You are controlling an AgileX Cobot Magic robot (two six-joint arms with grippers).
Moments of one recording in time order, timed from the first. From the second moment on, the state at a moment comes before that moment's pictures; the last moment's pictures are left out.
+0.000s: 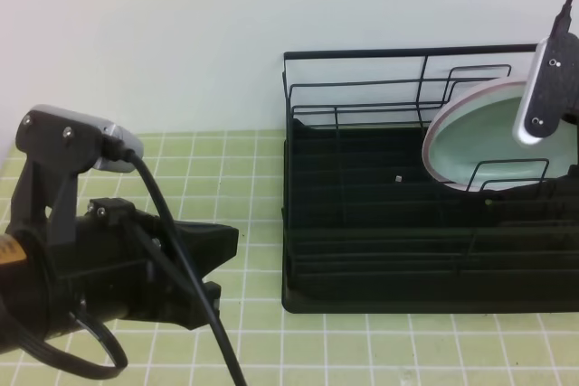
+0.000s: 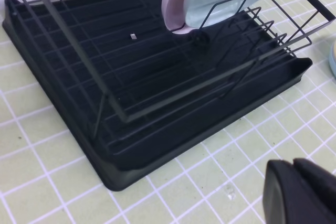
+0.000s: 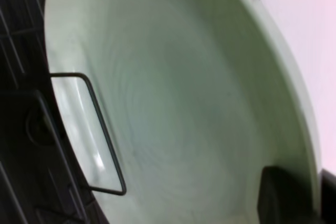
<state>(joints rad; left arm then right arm) -0.52 0.97 -0.77 -0.70 0.46 0.39 0.22 1.49 -1.05 -0.42 0.15 -0.80</state>
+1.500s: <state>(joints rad) -0.52 0.97 -0.77 -0.69 0.44 0.48 0.22 1.01 -1.00 -0.20 0.04 -0.03</state>
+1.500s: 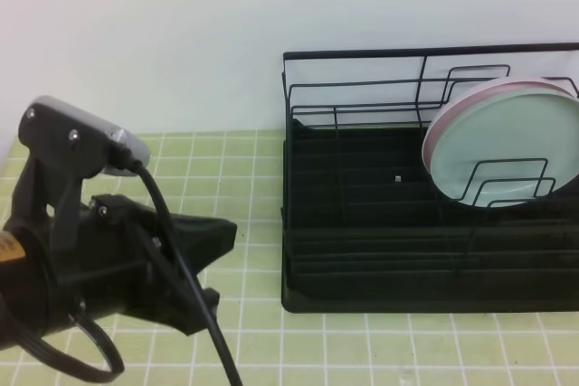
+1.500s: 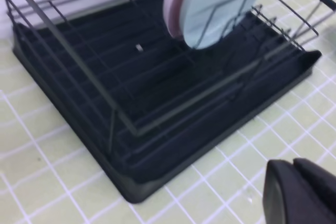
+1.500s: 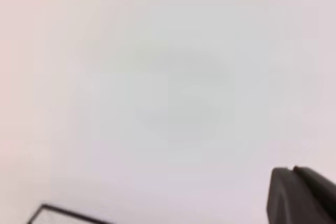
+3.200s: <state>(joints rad) -0.52 0.97 -0.77 -0.78 0.44 0.49 0.22 0.42 -0.52 0.07 0.27 -0.08</state>
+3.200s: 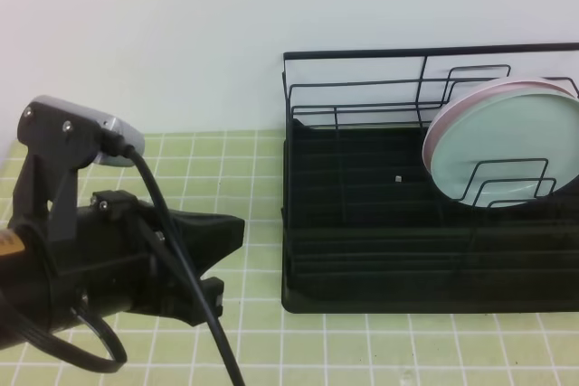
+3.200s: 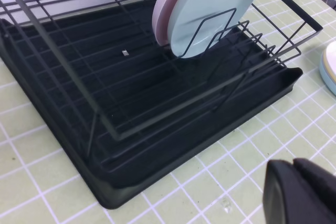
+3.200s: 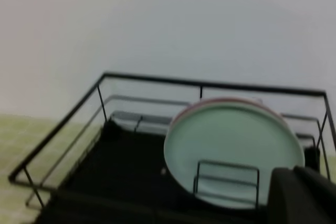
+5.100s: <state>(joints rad) -0.52 1.04 -0.77 -0.78 0.47 0.49 0.02 -0.01 0.00 0.10 0.34 -0.10</state>
